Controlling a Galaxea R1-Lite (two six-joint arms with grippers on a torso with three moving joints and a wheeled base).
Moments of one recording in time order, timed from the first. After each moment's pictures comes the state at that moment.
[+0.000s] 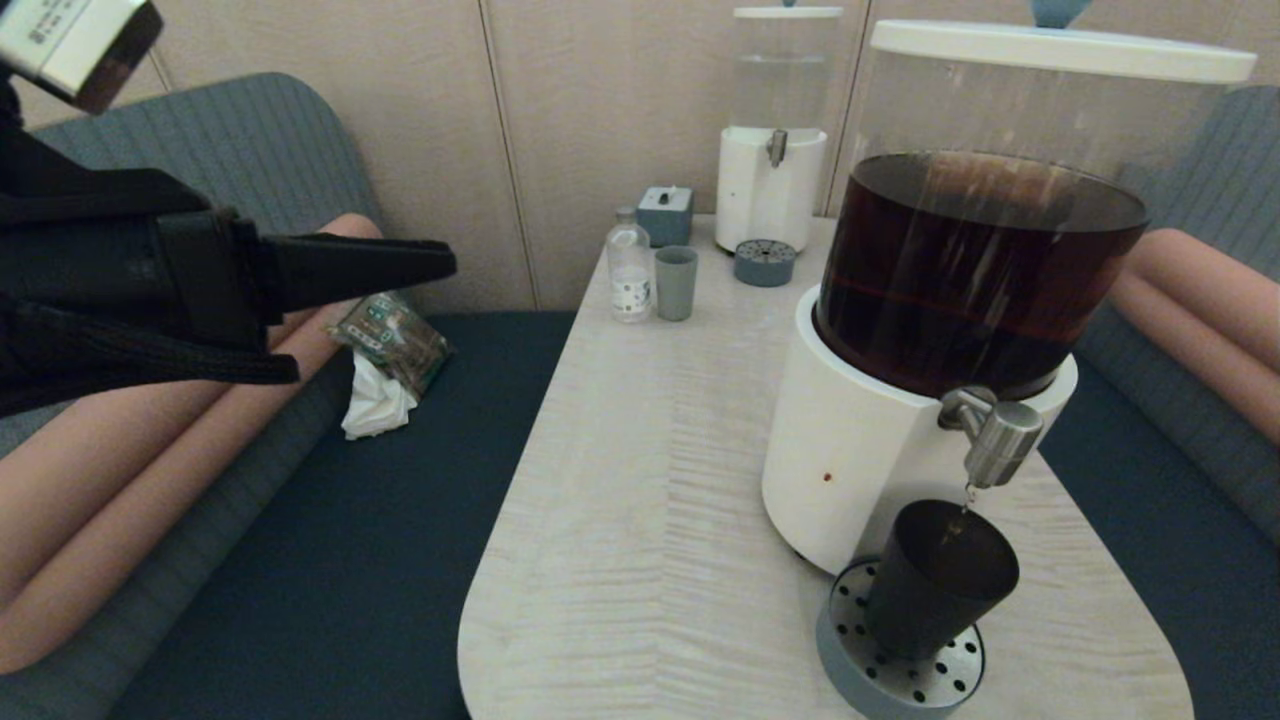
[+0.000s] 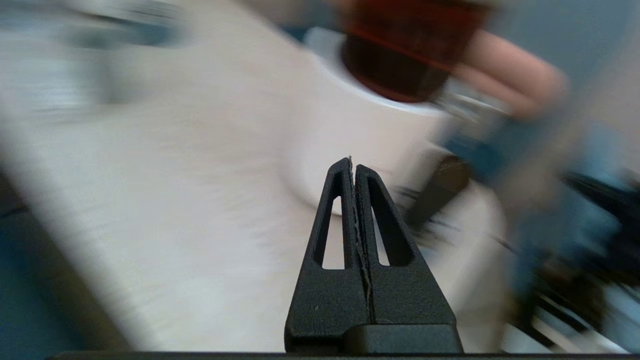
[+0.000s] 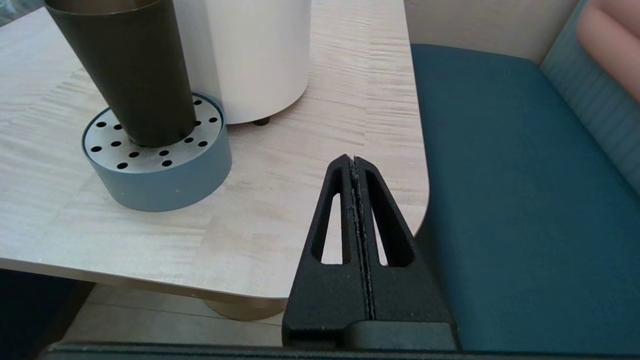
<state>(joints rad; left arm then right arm) -0.25 1.29 -1.05 -0.18 -0.70 -0.08 -0.01 0.00 0.00 -0.03 0.01 -0.02</state>
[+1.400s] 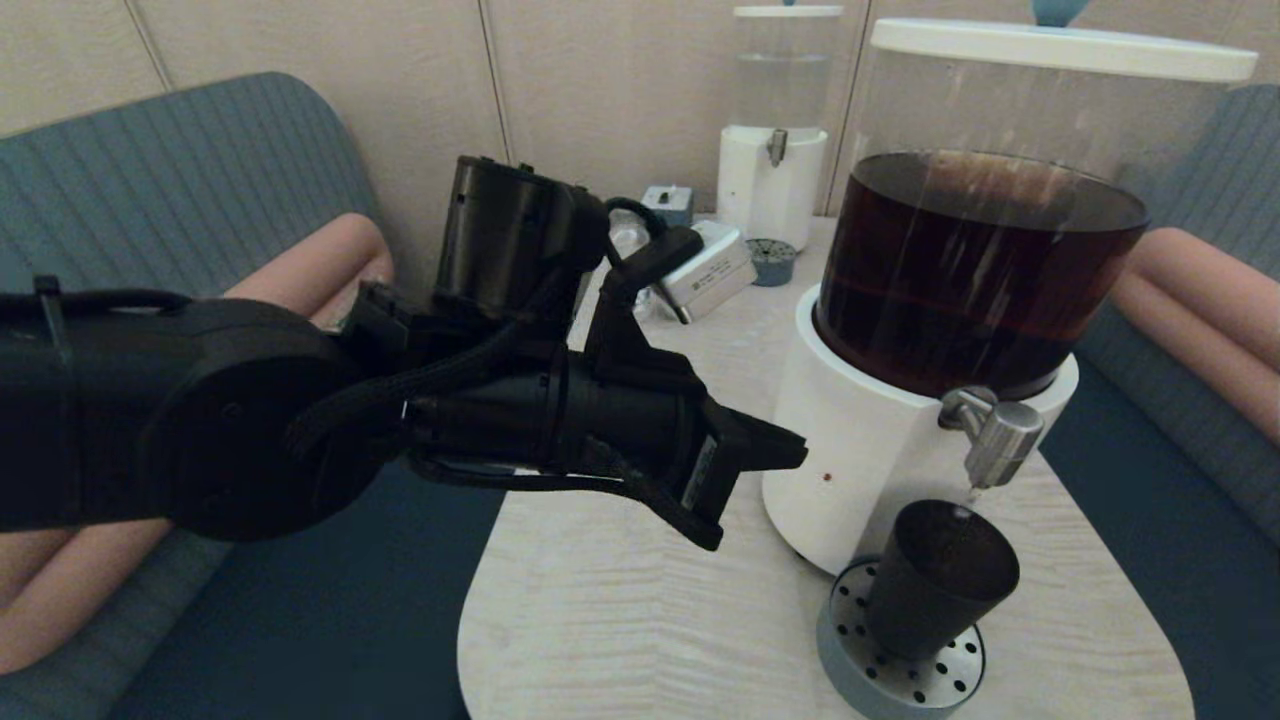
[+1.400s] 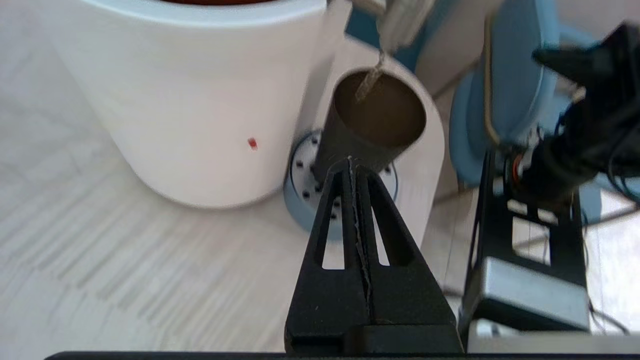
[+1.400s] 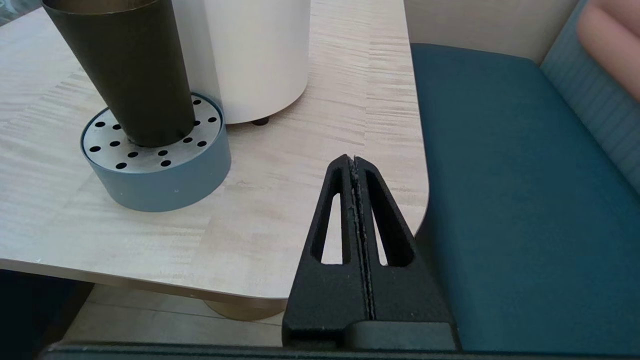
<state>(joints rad) -0.74 1.75 -1.30 -0.06 -0.53 0.12 -0.01 0.00 0.00 -0.03 0.01 -0.02</state>
